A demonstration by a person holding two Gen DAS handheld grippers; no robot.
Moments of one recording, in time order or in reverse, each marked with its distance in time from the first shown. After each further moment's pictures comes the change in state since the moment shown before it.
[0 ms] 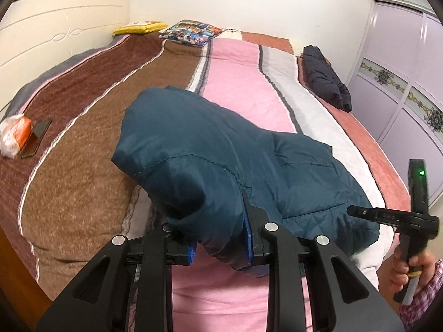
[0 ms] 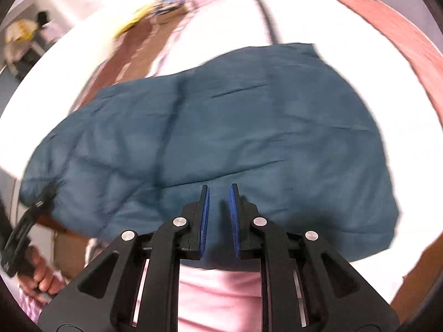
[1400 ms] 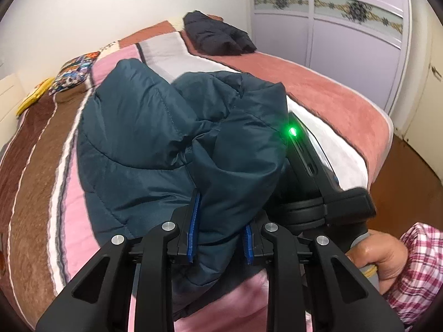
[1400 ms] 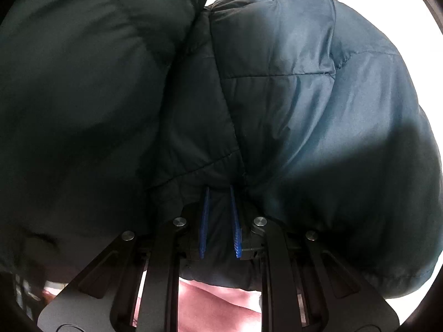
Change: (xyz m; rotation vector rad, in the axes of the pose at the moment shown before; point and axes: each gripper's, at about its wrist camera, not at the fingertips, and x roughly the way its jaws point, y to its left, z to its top) left arm 0.053 -0.217 -0.040 0.550 0.078 -0.203; right arm 0.037 -0.087 -0.011 0.208 0.103 0.267
